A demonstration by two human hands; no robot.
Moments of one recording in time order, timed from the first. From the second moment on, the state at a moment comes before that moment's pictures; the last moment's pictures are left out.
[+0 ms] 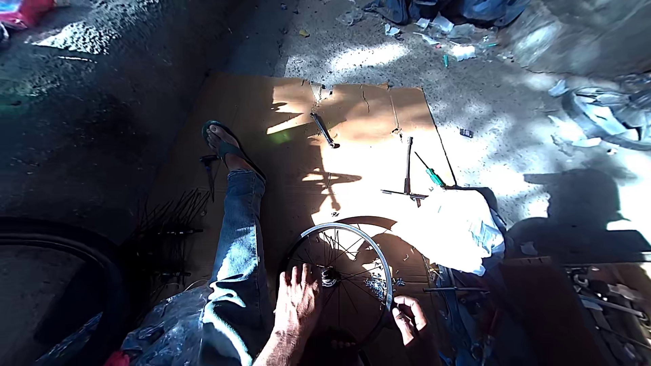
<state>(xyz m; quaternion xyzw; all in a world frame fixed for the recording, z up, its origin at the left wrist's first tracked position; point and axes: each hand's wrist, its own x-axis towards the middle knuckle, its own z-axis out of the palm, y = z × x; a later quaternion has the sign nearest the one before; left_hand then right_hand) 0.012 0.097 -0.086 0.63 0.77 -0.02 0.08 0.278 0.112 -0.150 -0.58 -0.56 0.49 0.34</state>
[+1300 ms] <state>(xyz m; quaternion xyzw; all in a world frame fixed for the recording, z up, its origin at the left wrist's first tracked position) 0.071 0.102 -0.142 -0.28 0.54 0.65 0.46 0.263 0.134 -0.170 -0.51 -0.76 0.34 0.22</state>
